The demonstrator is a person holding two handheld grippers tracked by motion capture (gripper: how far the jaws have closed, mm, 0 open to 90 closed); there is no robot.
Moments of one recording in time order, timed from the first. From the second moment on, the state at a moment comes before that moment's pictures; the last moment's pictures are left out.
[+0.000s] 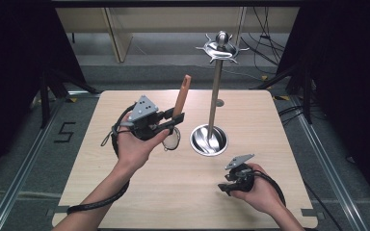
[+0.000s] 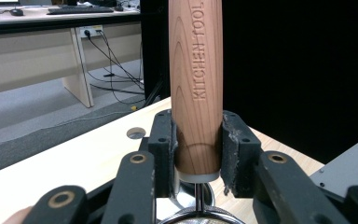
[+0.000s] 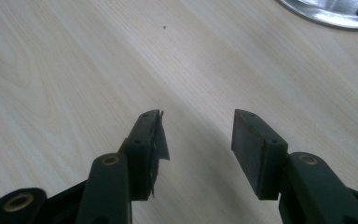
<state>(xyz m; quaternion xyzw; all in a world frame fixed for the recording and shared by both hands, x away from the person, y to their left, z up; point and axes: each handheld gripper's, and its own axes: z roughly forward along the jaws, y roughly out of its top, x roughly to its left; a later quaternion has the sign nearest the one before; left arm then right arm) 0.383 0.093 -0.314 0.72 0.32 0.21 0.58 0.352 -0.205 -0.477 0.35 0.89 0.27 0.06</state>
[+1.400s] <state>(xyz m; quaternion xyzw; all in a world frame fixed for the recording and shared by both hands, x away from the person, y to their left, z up) 0.389 0.074 -0.298 0.71 0.30 0.21 0.59 0.352 -0.207 -0.476 0.36 0.89 0.27 0.06</state>
